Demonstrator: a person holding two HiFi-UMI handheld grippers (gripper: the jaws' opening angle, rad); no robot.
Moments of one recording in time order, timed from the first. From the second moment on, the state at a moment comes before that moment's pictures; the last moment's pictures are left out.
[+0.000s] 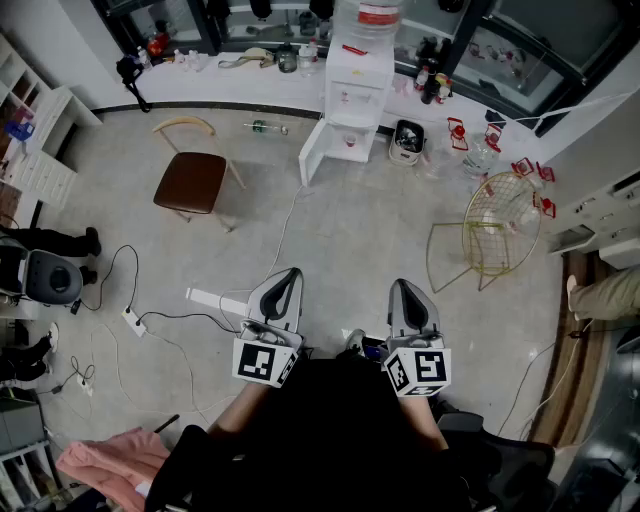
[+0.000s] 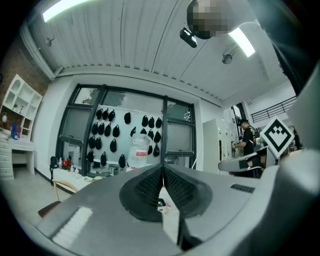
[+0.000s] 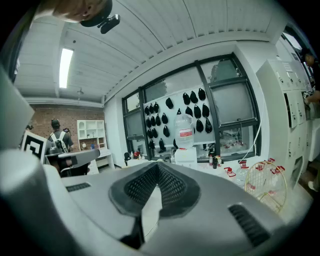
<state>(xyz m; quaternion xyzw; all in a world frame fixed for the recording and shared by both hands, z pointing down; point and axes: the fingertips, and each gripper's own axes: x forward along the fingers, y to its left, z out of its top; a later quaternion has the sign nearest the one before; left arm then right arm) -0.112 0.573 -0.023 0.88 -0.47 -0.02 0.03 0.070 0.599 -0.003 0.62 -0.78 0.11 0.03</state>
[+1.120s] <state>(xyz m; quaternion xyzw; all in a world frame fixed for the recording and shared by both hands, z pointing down) -0.129 0.566 -0.026 0.88 -0.46 -0.02 0.03 0.050 0.591 -0.011 0.62 -0.78 0.10 0.02</state>
